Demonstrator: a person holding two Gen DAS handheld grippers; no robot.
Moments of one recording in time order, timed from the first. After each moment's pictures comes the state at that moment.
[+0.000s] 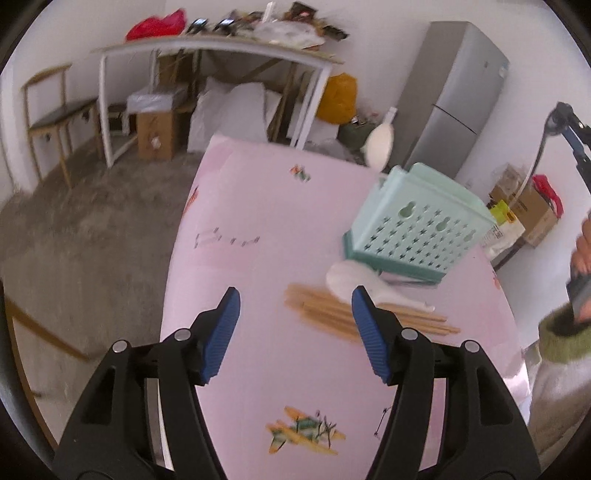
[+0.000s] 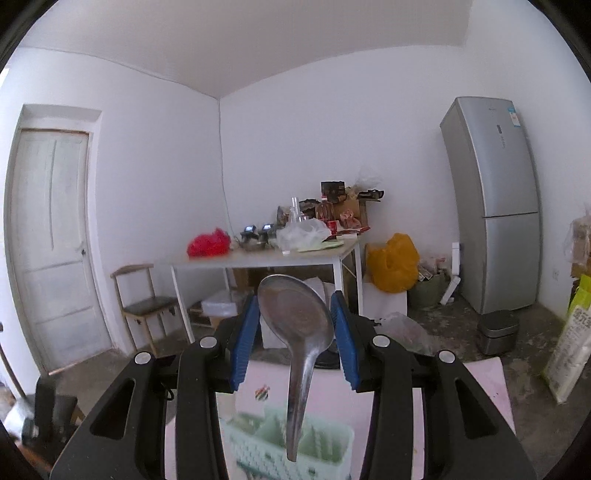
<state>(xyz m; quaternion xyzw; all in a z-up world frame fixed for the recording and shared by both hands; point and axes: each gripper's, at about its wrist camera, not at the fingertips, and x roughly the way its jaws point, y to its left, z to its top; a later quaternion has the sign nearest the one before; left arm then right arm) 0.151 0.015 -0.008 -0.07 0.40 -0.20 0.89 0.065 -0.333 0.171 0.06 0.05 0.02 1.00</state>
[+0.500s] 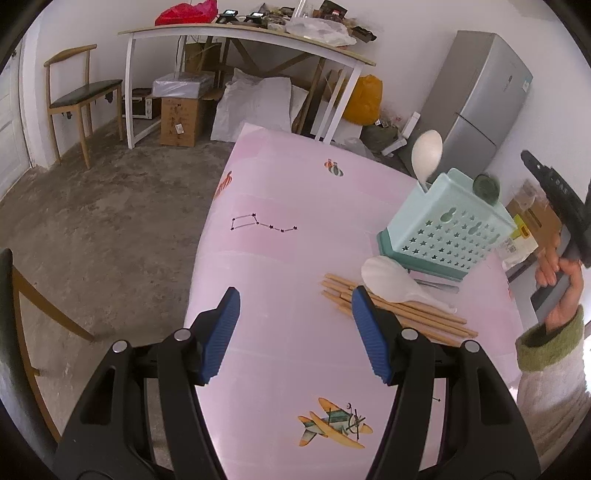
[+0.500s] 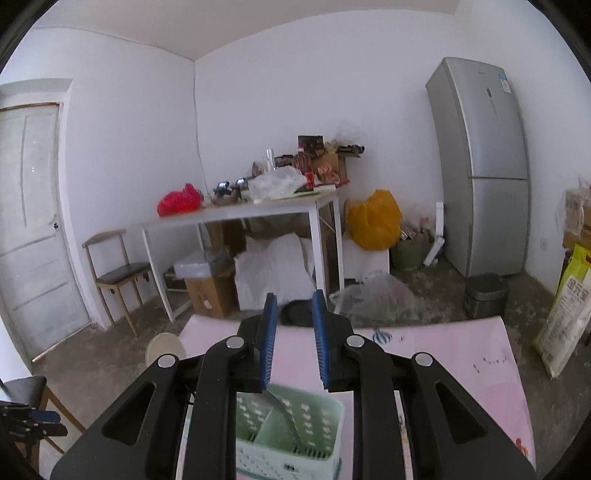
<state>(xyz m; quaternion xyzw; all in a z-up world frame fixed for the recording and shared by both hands) 0.159 0.041 -0.018 -0.09 0.41 -0.17 0.89 0.122 -0.348 0.092 0.06 0.13 -0.02 0.99</state>
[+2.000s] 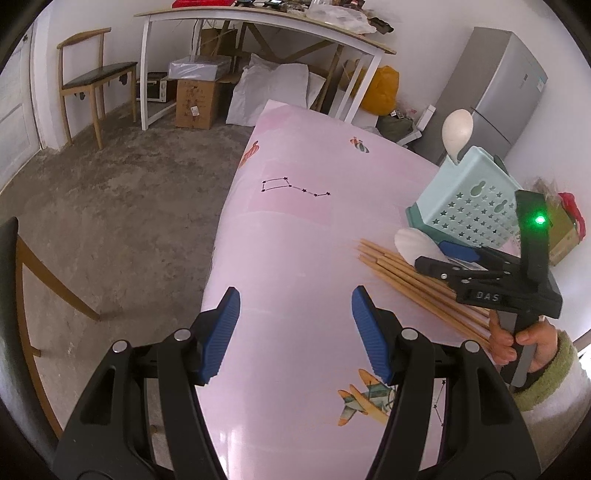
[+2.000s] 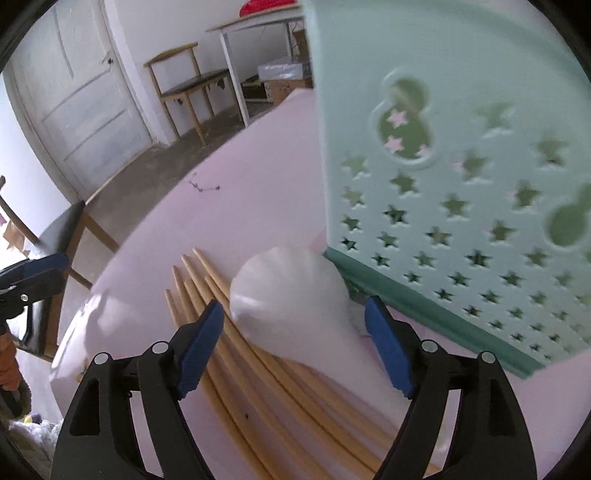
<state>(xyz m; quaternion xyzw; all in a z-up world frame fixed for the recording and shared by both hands) 0.148 0.066 -0.051 -0.09 0.44 -0.14 0.88 0.181 -0.186 -0.083 -0.03 0.47 0.15 0.87</state>
